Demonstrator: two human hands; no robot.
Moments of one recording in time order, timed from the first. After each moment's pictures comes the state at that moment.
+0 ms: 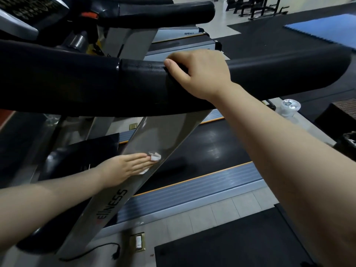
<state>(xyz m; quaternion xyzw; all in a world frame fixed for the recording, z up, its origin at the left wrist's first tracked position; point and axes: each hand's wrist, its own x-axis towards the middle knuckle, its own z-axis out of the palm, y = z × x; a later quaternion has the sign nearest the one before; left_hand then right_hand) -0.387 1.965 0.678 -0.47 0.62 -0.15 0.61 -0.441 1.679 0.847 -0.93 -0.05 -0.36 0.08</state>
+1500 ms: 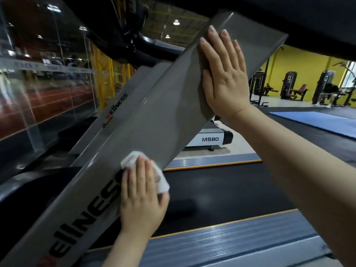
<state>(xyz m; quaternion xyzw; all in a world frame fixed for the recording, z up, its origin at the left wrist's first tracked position) -0.391 1.987 0.352 -0.83 0.20 -0.50 -0.12 -0.407 1.775 0.603 -0.75 -0.11 -0.65 -0.09</state>
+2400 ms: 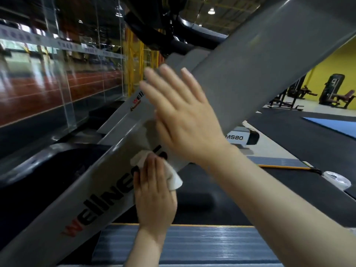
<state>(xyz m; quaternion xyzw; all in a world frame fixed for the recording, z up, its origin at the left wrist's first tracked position) -0.378 2.002 0.312 -0.82 0.12 -0.52 -0.20 -0.408 1.921 0.520 -0.79 -0.29 -0.53 -0.11</state>
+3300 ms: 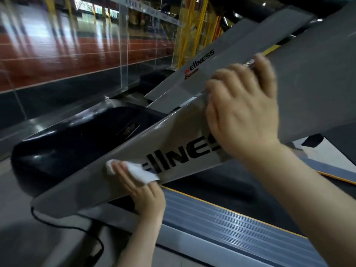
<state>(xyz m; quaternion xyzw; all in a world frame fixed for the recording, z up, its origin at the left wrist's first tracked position) -0.349 2.119 0.182 -0.71 -0.14 -0.51 -0.47 -0.368 1.992 0.441 -0.80 -0.22 -0.53 -0.17</state>
